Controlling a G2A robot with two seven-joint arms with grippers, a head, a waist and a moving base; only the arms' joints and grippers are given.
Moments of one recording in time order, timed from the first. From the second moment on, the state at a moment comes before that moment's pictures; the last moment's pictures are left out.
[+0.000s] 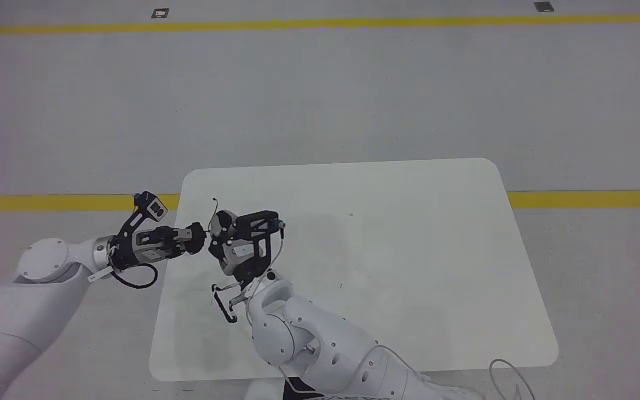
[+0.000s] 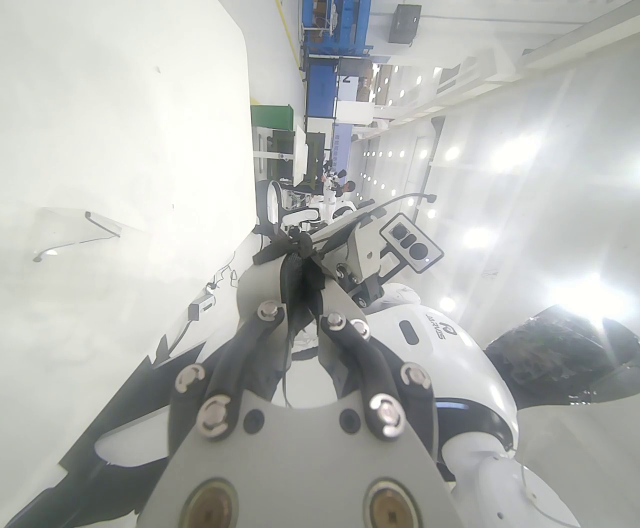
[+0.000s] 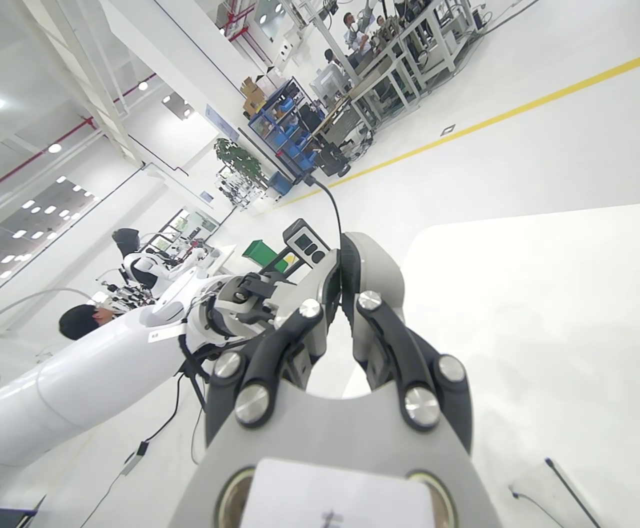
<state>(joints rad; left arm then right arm) 1.34 -0.57 -1.17 -1.33 -1.02 -0.34 -1.27 -1.26 -1.67 0.51 -1.48 -0.77 0.33 -0.24</state>
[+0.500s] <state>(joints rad) 1.34 -0.57 -1.17 -1.33 -1.02 -0.34 -1.27 -1.27 -1.66 0.51 -1.49 -0.78 0.34 -0.23</state>
